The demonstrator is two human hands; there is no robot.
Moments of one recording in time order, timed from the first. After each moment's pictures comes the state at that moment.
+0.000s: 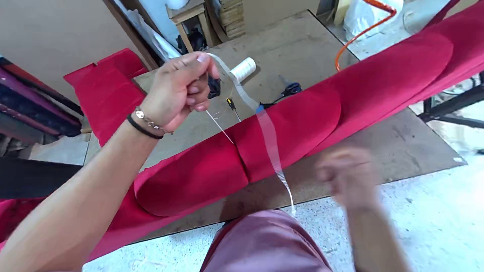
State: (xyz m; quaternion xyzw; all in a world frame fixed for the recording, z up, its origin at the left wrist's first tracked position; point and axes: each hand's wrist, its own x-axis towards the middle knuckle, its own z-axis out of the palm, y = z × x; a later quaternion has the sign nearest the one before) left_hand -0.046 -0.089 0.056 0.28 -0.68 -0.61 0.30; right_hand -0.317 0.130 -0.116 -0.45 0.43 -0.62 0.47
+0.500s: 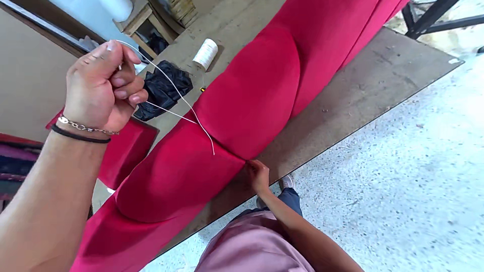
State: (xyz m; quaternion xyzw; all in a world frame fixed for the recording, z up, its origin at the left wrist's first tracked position) left_hand -0.037 -0.111 0.039 0.29 -0.71 -0.58 0.26; right_hand -0.129 0.124 -0.374 -0.36 0.72 -0.53 0.29
